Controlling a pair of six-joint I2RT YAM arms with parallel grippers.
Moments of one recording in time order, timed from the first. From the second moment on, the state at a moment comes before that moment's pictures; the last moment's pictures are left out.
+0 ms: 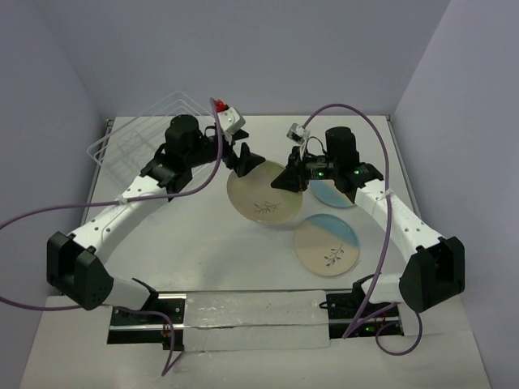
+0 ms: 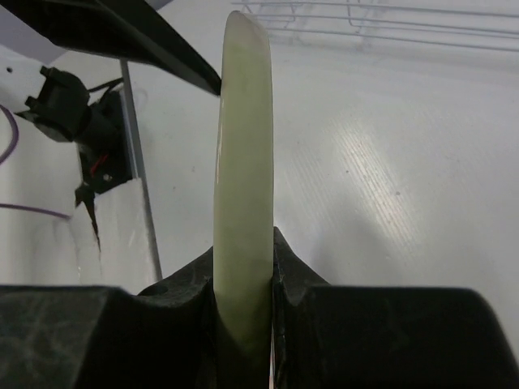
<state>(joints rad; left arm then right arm) -0.58 1.41 1.25 0.02 0.51 0.09 0.35 1.31 1.08 -0.25 -0.92 -0.05</state>
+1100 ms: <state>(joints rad) -0.56 1.51 1.24 0.00 0.93 0.24 0.25 1.35 1.34 -0.54 -1.03 -0.50</state>
